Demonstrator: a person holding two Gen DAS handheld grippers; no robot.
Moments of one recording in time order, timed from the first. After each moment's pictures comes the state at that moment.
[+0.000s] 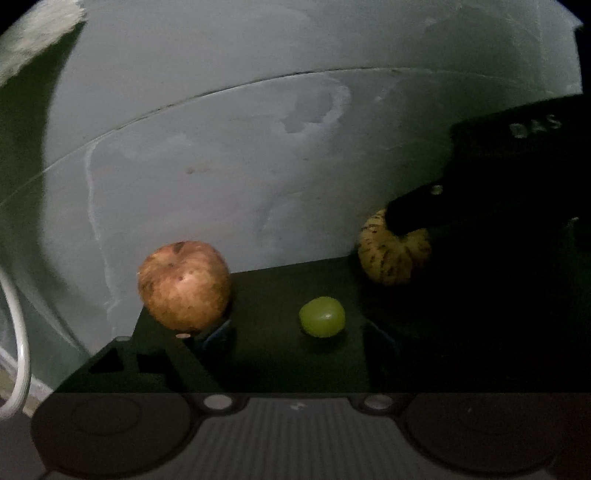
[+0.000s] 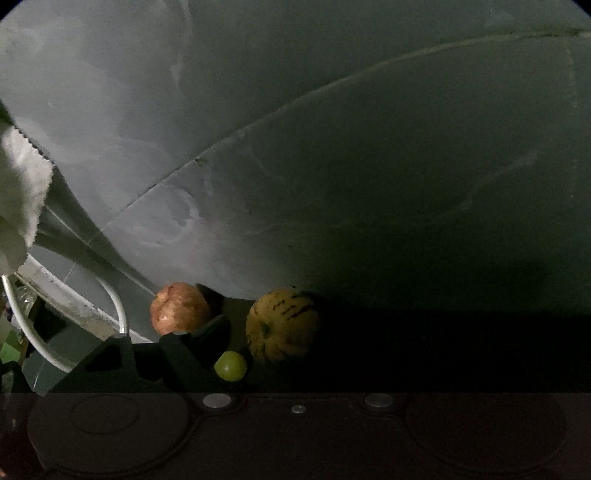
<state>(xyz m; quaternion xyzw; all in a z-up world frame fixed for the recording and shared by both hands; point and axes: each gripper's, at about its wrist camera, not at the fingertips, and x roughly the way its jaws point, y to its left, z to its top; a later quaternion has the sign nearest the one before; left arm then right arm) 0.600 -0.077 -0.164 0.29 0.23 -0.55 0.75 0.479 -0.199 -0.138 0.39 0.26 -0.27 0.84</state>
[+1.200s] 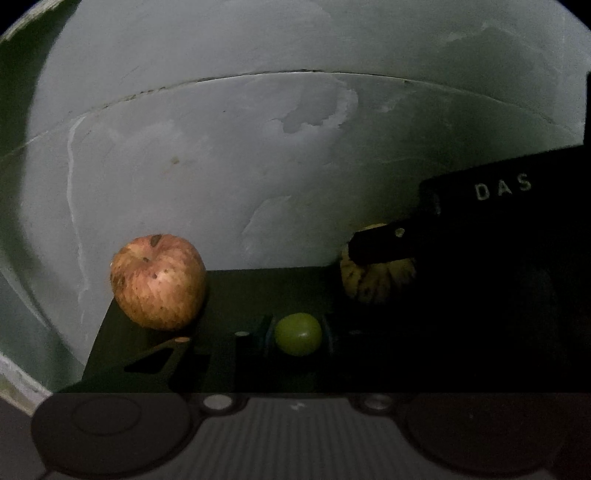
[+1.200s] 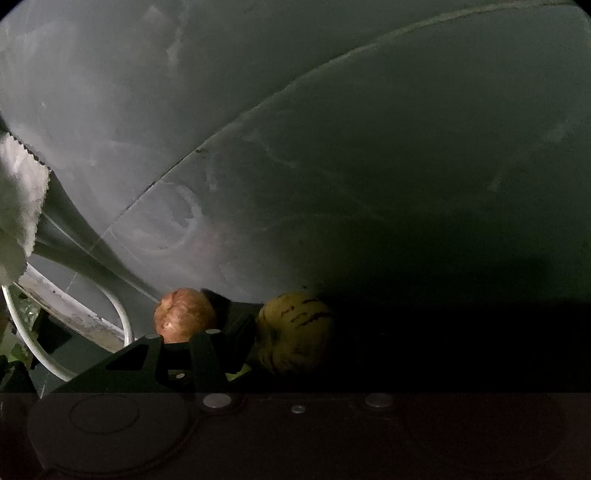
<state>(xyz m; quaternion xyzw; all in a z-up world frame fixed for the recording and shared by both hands) 0.616 -0.093 -0.169 0.24 0.28 -0.56 0.74 0.476 -0.200 -0.141 0.41 0.24 -0.26 0.84</state>
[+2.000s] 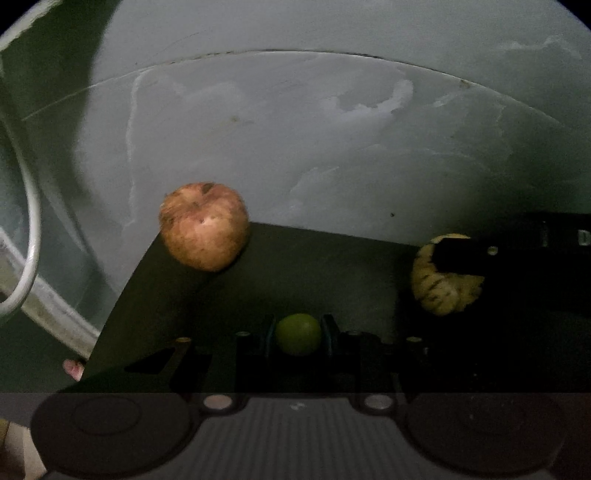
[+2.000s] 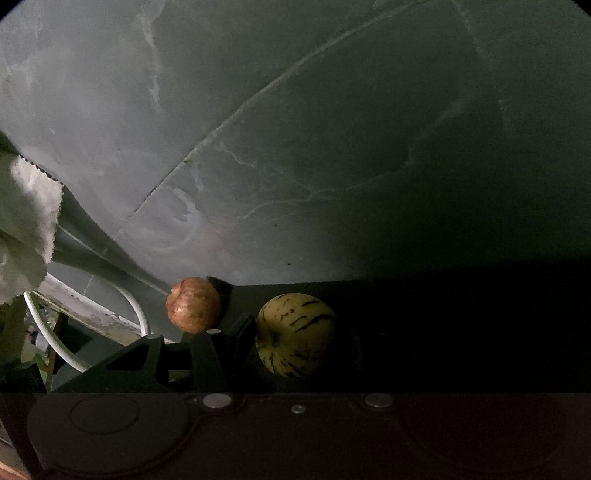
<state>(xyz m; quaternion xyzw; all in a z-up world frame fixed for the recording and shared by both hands) 0.599 -0.087 -0.145 0.23 0.37 -0.45 0.78 0.451 -0.197 -0.141 0.45 0.24 -0.25 0.82</state>
